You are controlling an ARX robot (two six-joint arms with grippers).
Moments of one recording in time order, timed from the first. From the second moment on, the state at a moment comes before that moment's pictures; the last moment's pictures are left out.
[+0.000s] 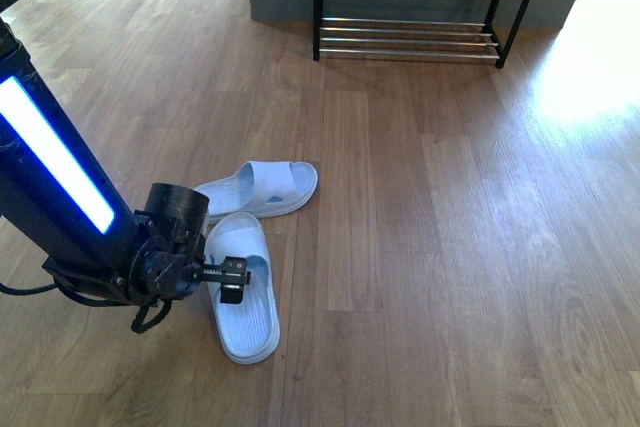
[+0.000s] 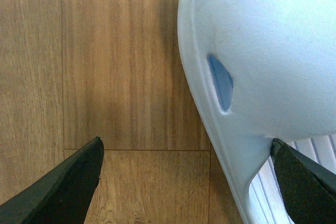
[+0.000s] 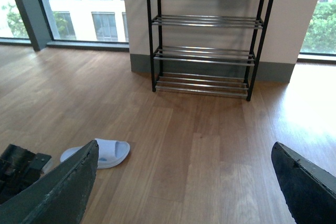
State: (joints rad) left arm -0.23 2.94 1.49 0.40 -0.12 -0.13; right arm 0.00 0.00 0.02 0.00 0.00 0.00
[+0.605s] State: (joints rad) left arm -0.28 2.81 1.34 0.42 0.03 -0.21; right arm 0.00 0.00 0.02 0.00 0.00 0.00
